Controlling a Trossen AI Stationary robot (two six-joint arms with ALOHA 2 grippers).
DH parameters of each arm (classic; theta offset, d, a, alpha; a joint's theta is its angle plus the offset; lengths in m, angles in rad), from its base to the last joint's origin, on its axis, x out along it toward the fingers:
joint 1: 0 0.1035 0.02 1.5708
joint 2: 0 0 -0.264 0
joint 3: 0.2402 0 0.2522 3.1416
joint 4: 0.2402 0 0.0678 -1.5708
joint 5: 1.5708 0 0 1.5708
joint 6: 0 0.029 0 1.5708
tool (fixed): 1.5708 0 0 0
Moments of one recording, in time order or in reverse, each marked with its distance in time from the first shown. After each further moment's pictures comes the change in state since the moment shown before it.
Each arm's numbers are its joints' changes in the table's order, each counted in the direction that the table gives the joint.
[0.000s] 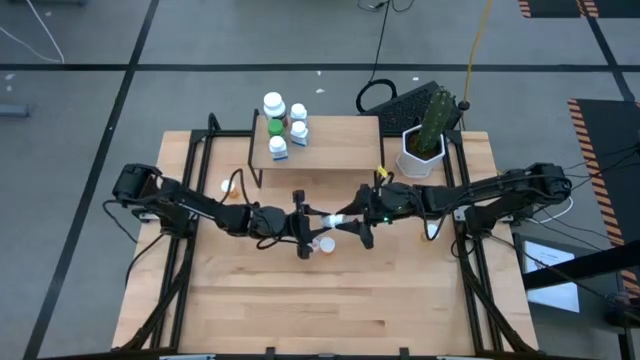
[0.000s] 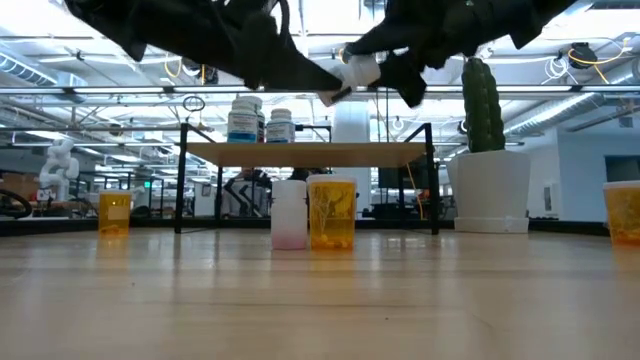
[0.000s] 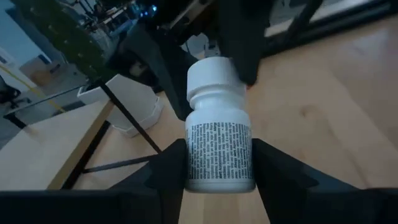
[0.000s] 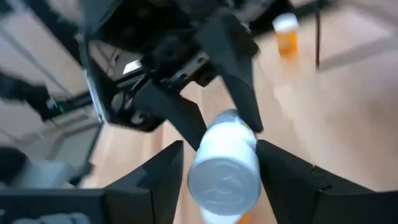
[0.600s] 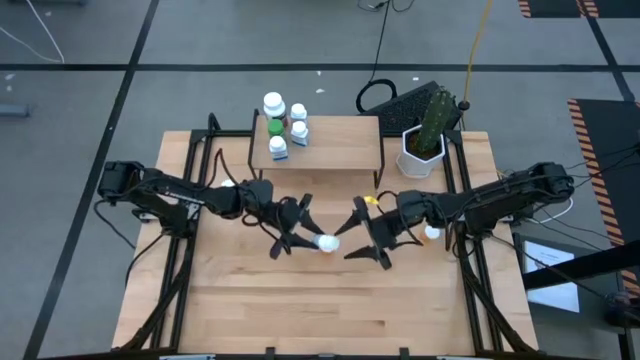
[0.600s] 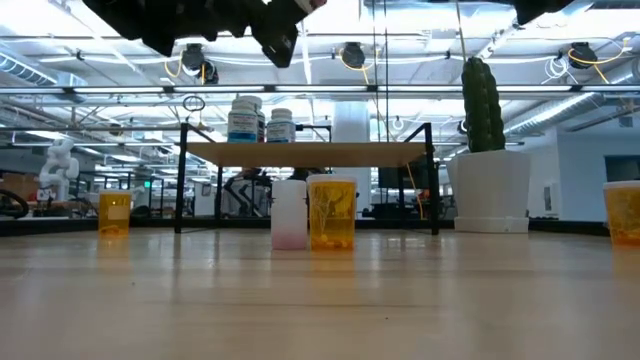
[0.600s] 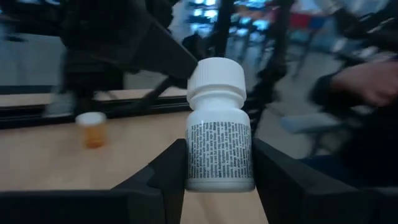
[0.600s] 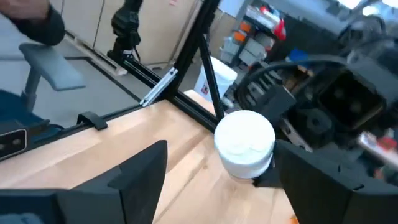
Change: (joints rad) left arm 0.139 0.152 0.000 0.012 0.804 -0.379; right arm 0.105 0.034 0.002 -0.216 -0.203 -0.895
